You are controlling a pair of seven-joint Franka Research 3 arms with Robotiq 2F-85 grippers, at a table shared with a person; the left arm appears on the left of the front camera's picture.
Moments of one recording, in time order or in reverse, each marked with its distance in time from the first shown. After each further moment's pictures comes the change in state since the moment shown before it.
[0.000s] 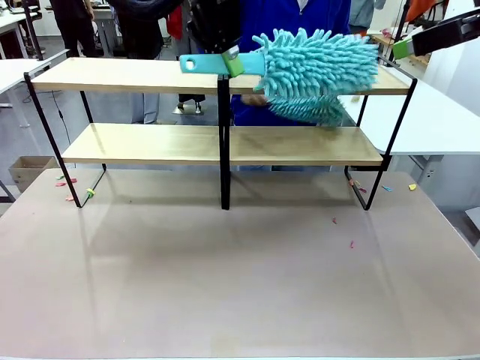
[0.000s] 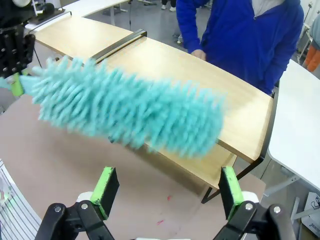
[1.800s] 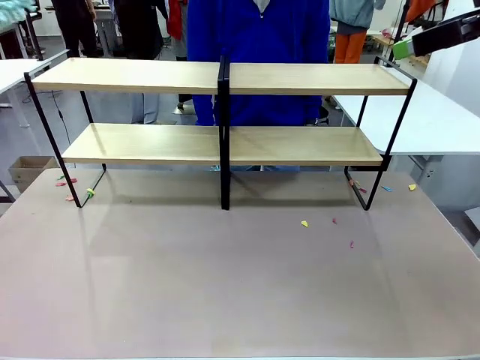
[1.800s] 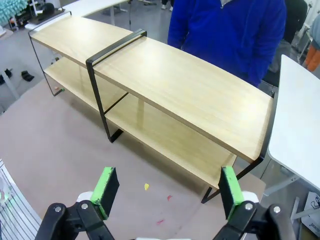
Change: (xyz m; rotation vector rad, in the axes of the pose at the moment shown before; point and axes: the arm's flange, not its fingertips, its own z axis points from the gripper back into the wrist) left arm -0.567 0.050 0.199 0.018 -0.731 0.693; right arm 0.000 0.000 0.000 0.000 0.000 -0.001
